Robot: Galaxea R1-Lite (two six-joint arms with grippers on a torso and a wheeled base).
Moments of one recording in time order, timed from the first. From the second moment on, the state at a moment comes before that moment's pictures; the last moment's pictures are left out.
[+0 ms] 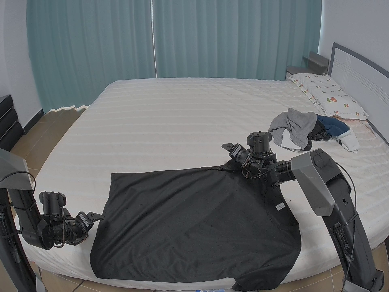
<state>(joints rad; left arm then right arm) 0.15 2.16 -0.26 -1.07 -0.24 -0.73 0.34 2.79 -1.99 -0.46 0.00 0.85</state>
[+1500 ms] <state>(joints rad) 0.14 2.16 -0.26 -1.07 -0.23 -0.74 0.19 2.79 -1.94 -0.52 0.04 0.64</state>
